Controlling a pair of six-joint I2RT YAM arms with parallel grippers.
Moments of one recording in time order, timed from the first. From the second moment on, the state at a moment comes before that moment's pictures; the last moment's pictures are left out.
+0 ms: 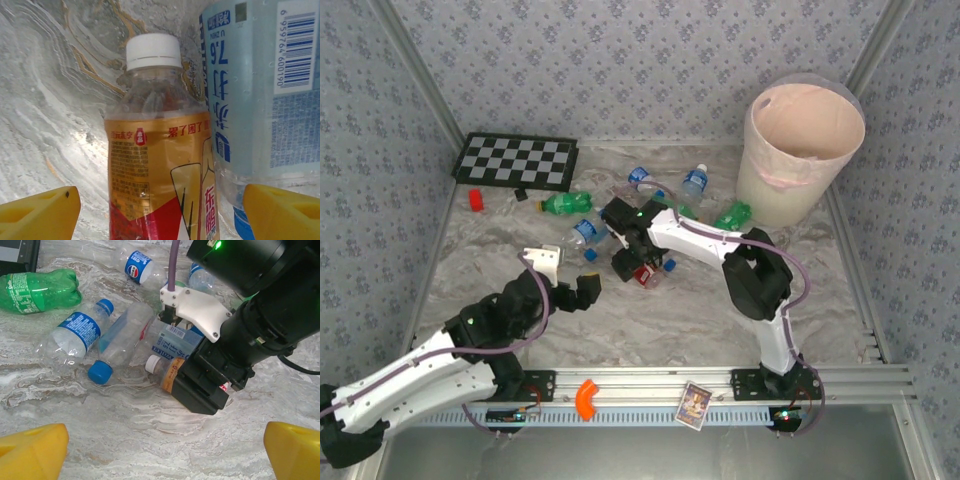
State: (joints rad) left arm -1.00 0.59 0.62 -0.54 -0.41 -0.59; right arm 0.86 2.02 1.64 -1.00 0.09 0.16
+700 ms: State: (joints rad) left arm -0.99 0.57 0.62 -0.56 -0.41 -0.59; right arm 0.92 2.14 1.65 -1.00 0.09 0.17
